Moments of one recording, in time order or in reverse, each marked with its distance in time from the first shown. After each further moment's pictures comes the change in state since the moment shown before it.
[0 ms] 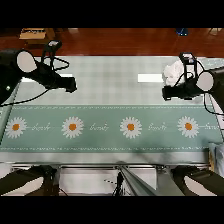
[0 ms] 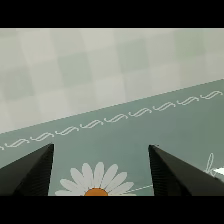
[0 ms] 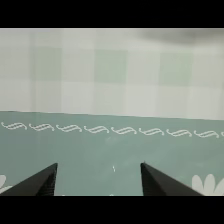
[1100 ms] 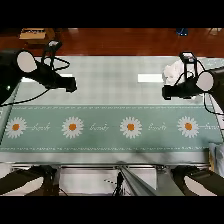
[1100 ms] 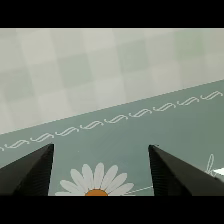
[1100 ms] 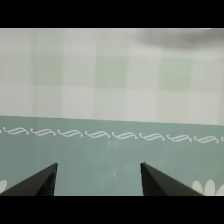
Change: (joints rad) left arm 0.000 -0.004 0.000 0.000 0.009 0.000; right arm 0.000 0.000 0.000 -0.003 -0.028 0.000
